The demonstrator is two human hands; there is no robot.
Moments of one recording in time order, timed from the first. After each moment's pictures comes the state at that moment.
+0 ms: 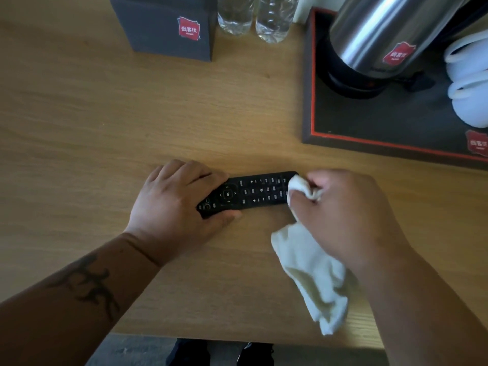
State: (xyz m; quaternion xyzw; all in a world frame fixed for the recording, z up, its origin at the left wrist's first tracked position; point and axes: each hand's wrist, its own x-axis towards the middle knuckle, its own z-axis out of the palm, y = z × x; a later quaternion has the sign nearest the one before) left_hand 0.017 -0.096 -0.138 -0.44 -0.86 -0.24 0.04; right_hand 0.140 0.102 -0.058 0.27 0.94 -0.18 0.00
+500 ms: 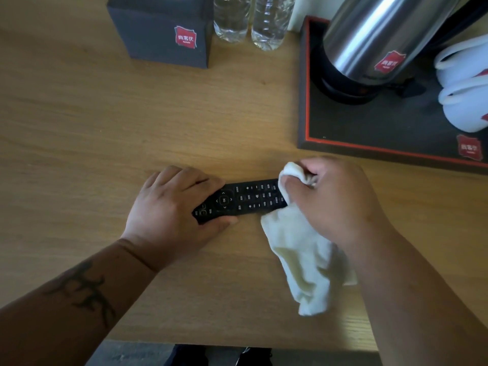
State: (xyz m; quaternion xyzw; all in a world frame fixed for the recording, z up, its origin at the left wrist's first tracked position) left_hand 0.017 -0.096 -0.137 -0.44 -0.86 -0.24 0.03; right_hand 0.125 0.120 -0.070 0.28 0.93 -0.25 -0.02
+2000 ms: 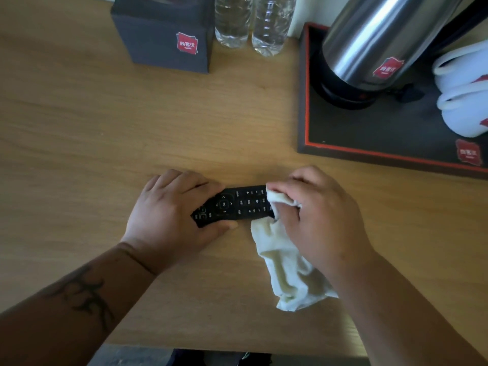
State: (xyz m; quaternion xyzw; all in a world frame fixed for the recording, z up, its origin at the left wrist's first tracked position) left_hand 0.015 -0.097 -0.139 -0.43 -0.87 -0.25 0.02; right_hand 0.140 0.103 -0.087 0.17 0.96 -0.18 -0.09
